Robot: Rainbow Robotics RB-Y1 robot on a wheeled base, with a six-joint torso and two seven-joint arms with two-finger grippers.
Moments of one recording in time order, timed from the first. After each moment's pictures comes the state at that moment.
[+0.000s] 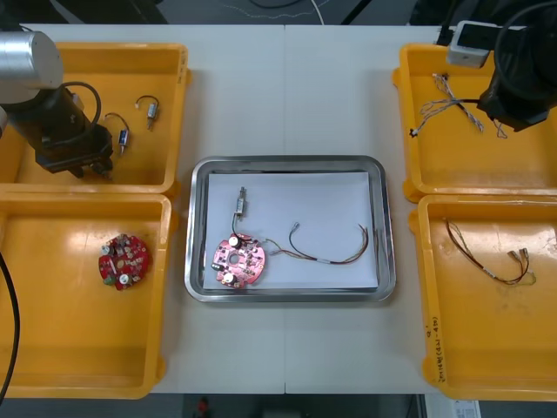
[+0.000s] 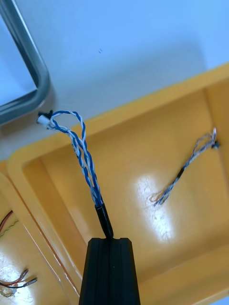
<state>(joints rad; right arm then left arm) -0.82 -0.67 -0.04 -1.79 -0.70 1.92 2.40 -0.98 0.60 -0.06 -0.75 0.55 1.47 -1.30</state>
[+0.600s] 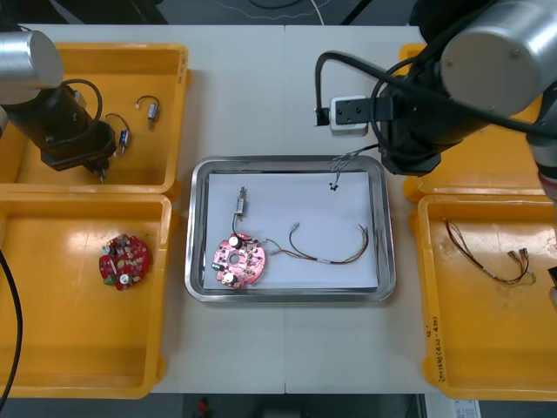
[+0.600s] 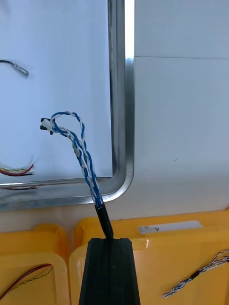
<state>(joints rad) -0.82 -0.53 0.27 -1.97 -0.64 1.92 2.38 -0.99 0.60 -0.06 -0.73 0.58 1.43 -1.30</state>
